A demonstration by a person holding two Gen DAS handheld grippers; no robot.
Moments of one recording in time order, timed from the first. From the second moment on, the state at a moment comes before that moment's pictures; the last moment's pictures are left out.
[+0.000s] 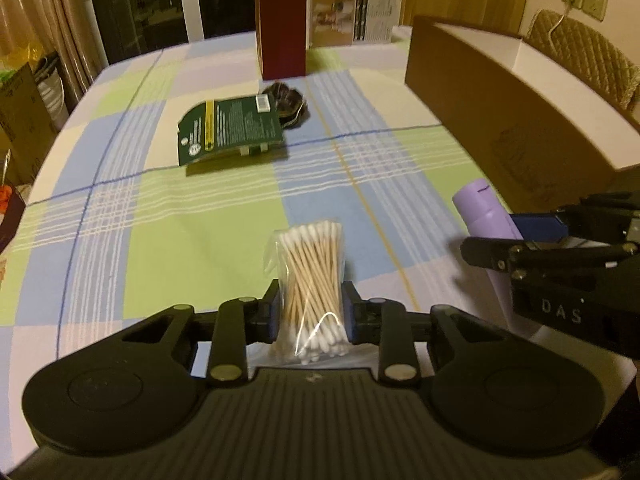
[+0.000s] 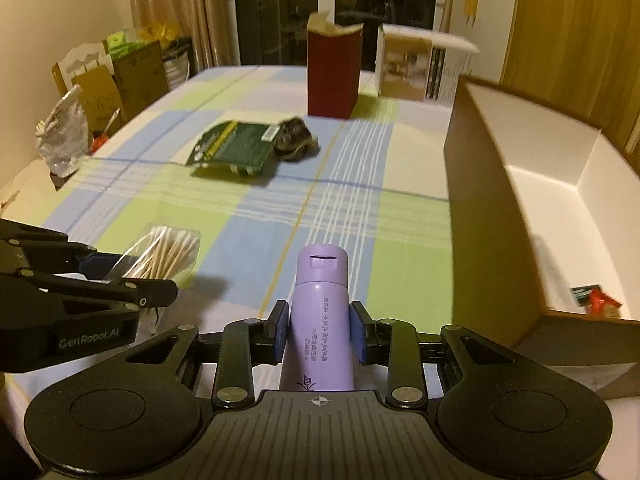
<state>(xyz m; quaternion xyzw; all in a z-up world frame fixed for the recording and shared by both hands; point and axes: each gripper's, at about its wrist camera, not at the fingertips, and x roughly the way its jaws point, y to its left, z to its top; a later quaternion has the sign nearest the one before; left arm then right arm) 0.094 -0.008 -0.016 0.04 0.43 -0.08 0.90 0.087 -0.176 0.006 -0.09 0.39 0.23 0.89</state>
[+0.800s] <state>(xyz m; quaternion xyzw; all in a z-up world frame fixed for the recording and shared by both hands) 0.028 -0.070 0.049 0.06 0.37 -0.12 0.92 0.034 -0.235 0.067 -0.04 0.33 0.19 0.92</state>
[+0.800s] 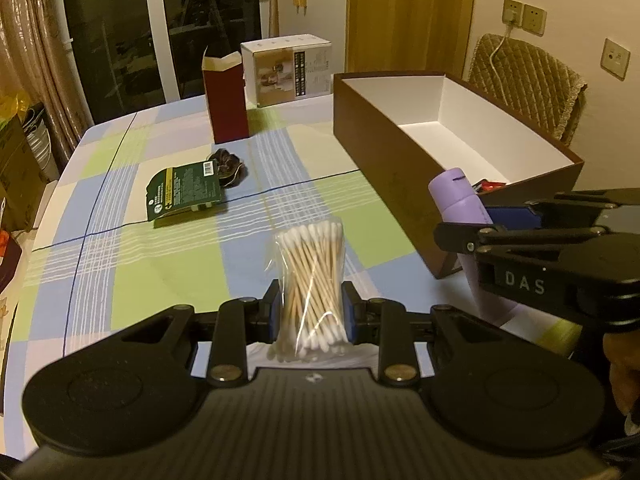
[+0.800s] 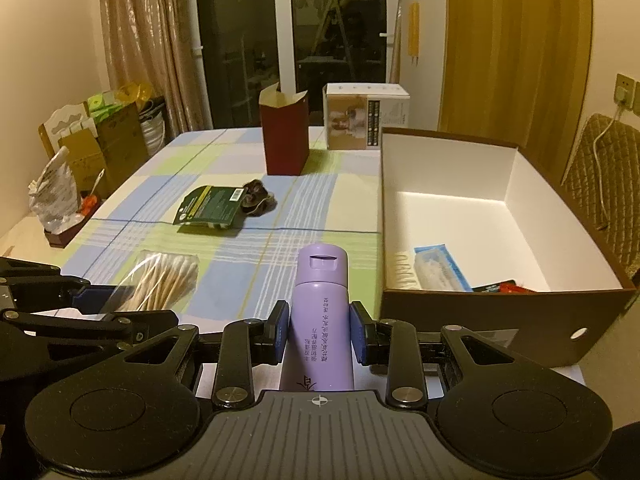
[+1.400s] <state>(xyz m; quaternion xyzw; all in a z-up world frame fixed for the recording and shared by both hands) 0.062 -0.121 0.093 0.08 0.33 -0.17 0.93 0.076 -0.319 0.115 0.00 0.26 0.10 0.96</state>
